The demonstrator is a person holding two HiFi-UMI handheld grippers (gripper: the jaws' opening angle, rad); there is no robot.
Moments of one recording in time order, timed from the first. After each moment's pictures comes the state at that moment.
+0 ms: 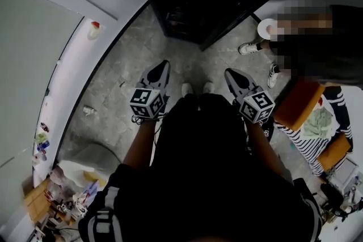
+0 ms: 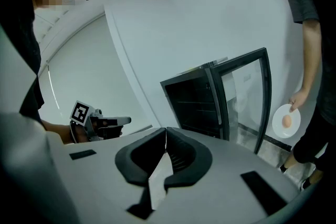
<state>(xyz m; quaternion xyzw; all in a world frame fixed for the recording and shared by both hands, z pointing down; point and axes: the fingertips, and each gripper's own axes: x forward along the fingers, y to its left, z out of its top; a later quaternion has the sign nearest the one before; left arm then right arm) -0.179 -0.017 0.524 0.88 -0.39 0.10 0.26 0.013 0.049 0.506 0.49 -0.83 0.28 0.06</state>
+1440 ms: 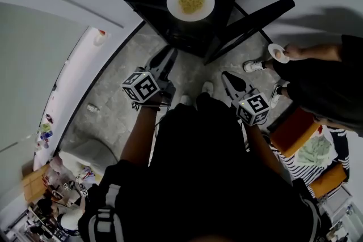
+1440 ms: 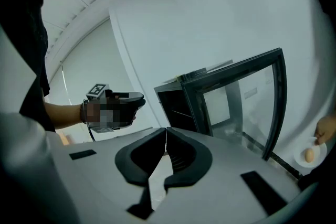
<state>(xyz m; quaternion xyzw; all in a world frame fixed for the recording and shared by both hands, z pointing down) -0.063 -0.149 0.478 0.83 -0.38 -0.07 0.40 0.098 -0.051 0.511 0.42 -0.87 0.25 0.07</state>
